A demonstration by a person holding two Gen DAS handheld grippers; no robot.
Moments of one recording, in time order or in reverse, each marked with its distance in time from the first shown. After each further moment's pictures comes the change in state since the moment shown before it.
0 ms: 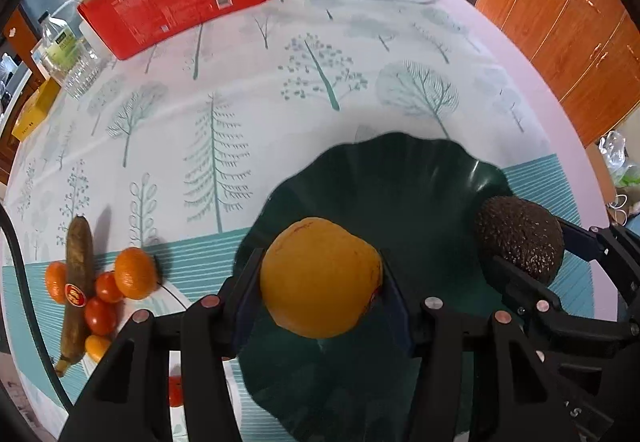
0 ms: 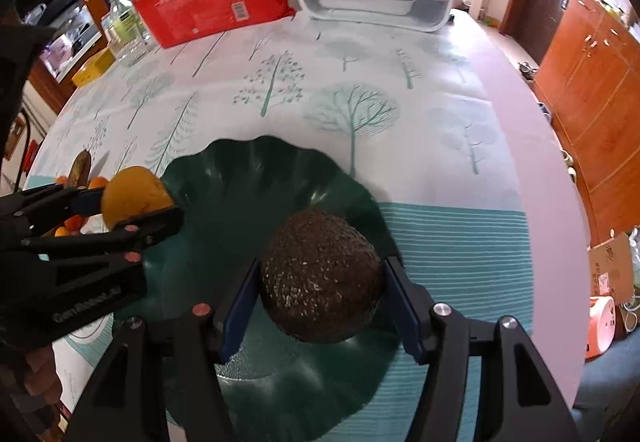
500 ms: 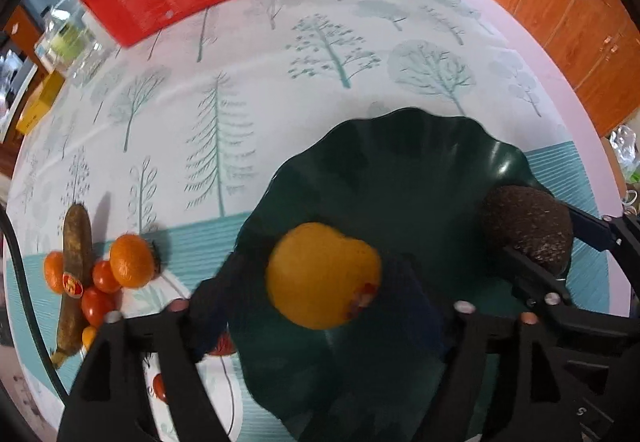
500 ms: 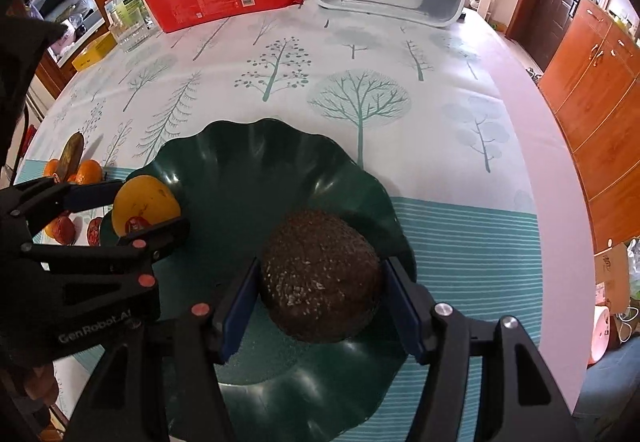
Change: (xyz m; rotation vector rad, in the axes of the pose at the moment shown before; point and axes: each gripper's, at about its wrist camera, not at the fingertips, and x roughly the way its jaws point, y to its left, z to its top) left arm 0.012 0.005 -0.008 -0.016 0.043 0.031; right arm 0.007 0.003 -0.002 -0.029 -0.001 -0.025
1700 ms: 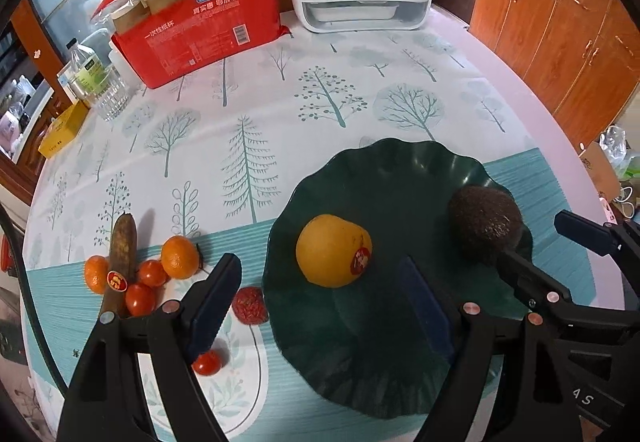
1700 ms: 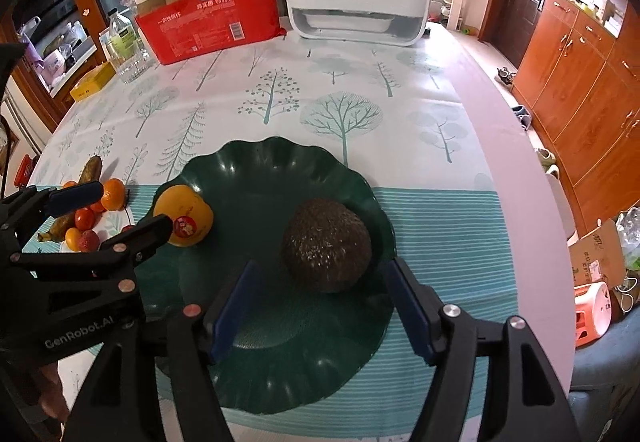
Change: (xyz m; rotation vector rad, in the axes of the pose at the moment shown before) left arm -0.071 0.002 -0.027 0.058 -0.156 0.023; right arm -0.057 0.011 -0.020 0.090 -0.071 -0.043
